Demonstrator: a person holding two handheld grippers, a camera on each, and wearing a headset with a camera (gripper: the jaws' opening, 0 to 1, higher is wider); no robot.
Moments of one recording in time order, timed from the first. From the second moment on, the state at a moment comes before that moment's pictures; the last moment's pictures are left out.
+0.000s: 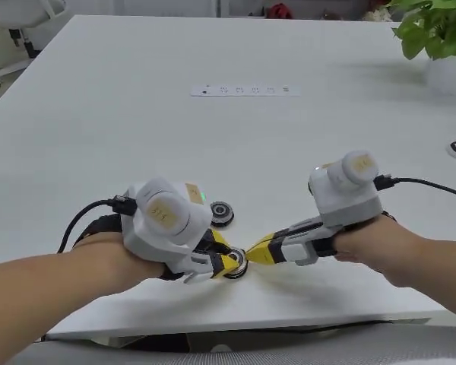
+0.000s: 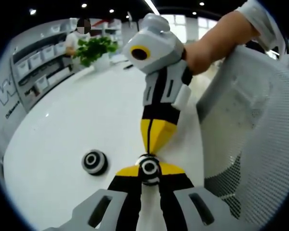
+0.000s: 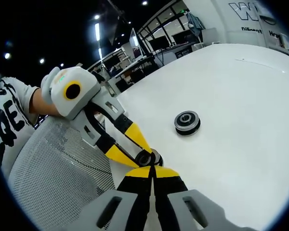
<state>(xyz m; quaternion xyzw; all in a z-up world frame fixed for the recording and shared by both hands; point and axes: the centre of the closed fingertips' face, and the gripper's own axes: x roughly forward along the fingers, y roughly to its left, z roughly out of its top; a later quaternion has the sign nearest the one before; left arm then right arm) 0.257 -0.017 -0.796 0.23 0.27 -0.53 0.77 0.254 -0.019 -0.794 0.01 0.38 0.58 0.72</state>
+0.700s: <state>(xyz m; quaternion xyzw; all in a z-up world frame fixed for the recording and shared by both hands) 0.255 -0.018 -0.796 0.24 0.27 -0.53 0.77 0.248 -0.009 -0.788 0.02 0.37 0.60 0.71</state>
